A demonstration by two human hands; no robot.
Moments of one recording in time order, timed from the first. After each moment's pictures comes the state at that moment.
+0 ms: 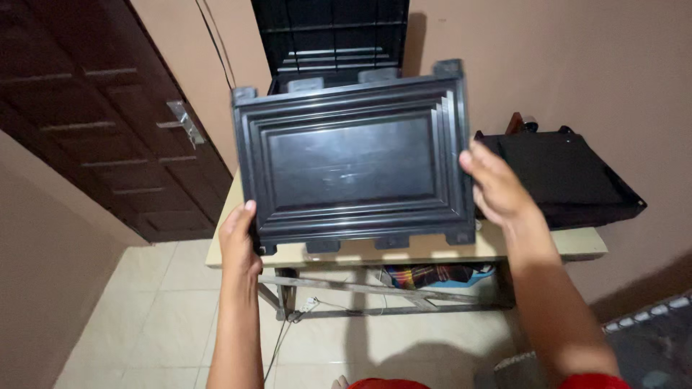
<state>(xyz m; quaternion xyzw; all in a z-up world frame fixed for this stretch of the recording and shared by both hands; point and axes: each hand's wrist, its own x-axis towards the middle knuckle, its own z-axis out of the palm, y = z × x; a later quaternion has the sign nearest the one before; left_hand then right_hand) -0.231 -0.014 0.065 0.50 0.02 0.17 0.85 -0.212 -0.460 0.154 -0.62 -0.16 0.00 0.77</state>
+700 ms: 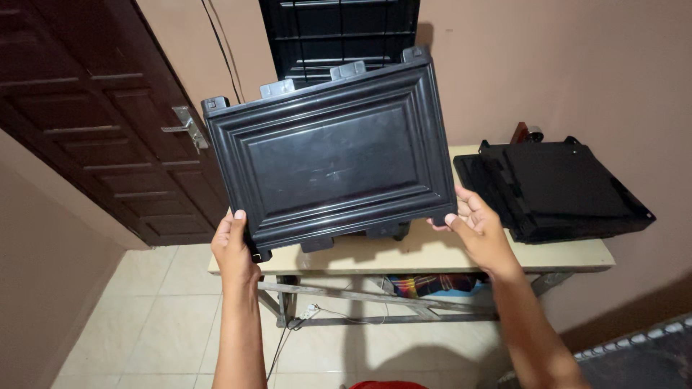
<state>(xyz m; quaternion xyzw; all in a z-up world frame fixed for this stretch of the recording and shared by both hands) -0.226 -0.001 0.057 0.47 0.00 0.25 0.85 -0.238 -0.431 0.080 -0.68 -0.19 -0.09 0.70</state>
